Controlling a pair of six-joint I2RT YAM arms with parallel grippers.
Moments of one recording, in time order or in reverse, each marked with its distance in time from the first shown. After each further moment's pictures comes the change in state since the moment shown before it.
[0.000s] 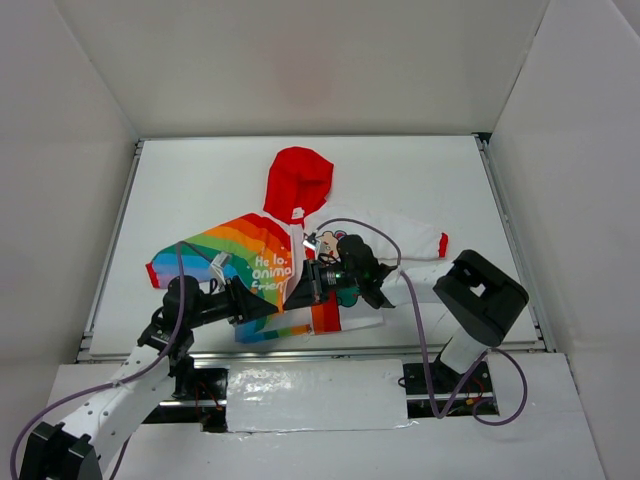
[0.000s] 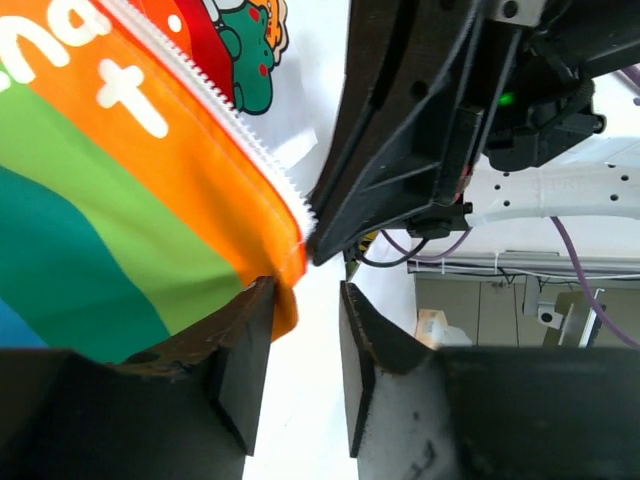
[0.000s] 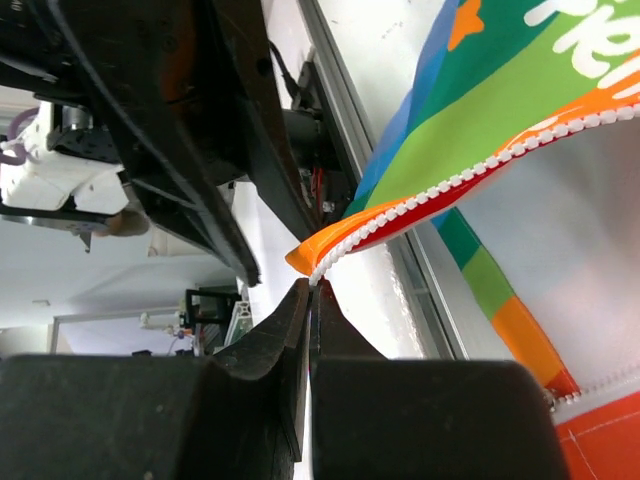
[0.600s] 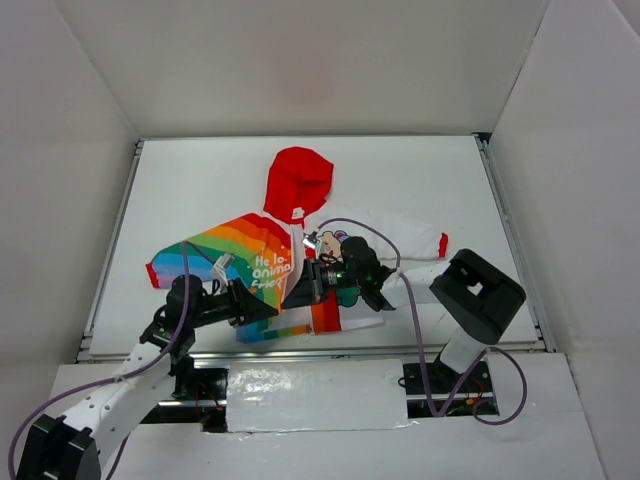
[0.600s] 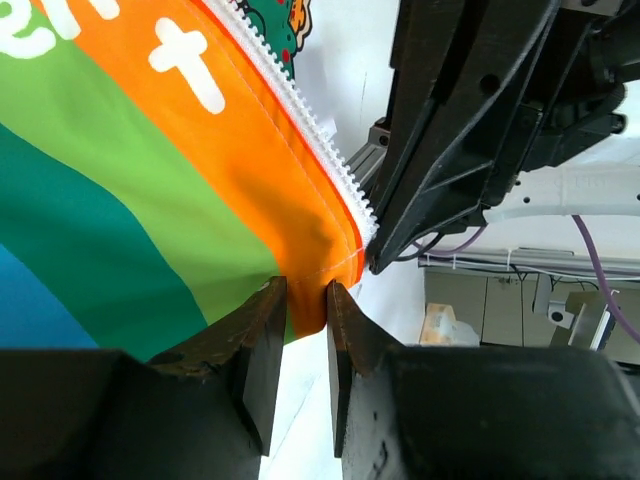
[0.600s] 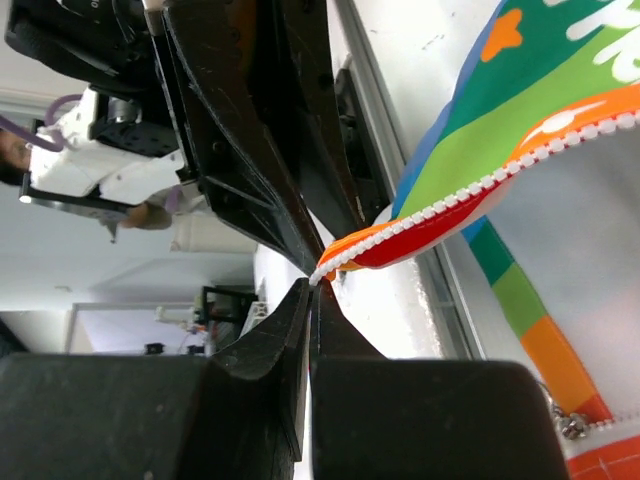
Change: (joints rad) left arm -0.008 0.038 0.000 -0.008 -0.002 0.024; right arm 0.000 0.015 -0.023 0.134 -0.026 0.058
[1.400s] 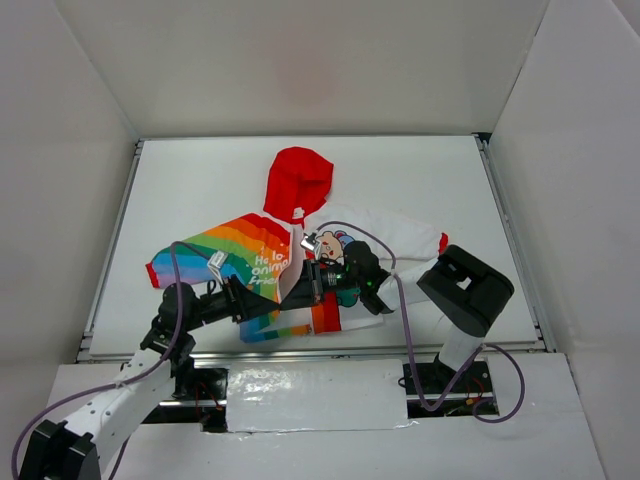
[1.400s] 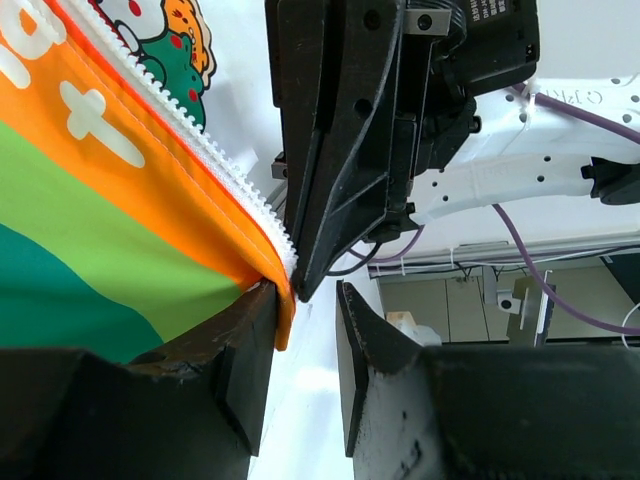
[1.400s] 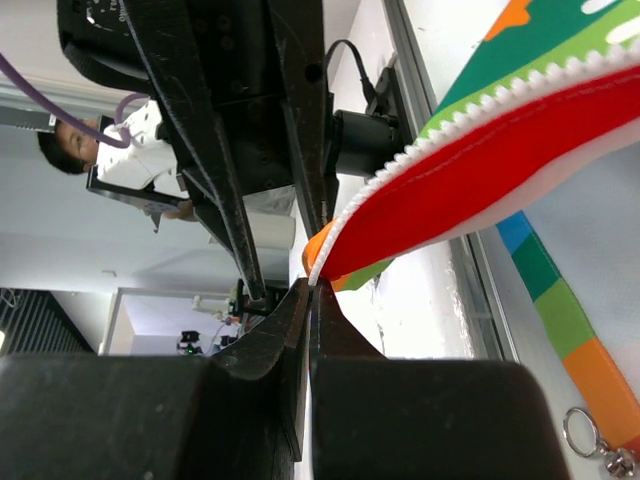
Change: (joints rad) left arm -0.005 -0.051 -0.069 0.273 0.026 -0.156; right arm 0.006 0.077 -0.033 0.243 -0.042 0.140
